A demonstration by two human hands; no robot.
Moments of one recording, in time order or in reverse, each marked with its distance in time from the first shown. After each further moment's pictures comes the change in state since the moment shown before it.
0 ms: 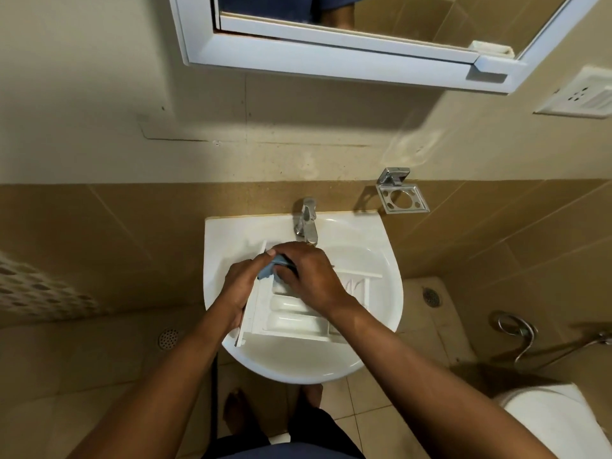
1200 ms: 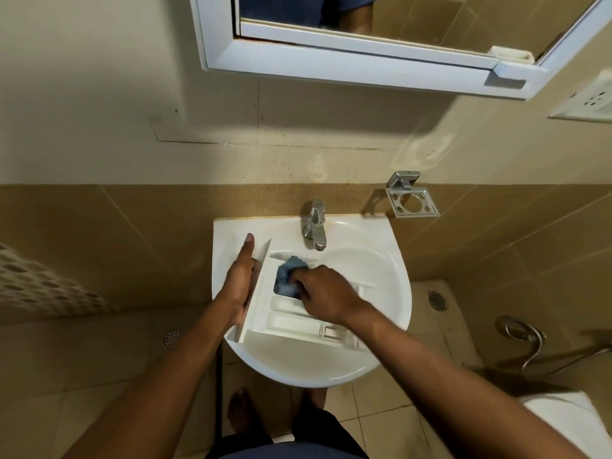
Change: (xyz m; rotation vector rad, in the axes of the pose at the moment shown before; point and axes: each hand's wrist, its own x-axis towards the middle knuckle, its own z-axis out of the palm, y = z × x) left_hand 0.015 0.007 -0.019 -0.143 0.011 -0.194; right_hand -0.013 -0.001 -0.006 -0.360 -0.364 0.167
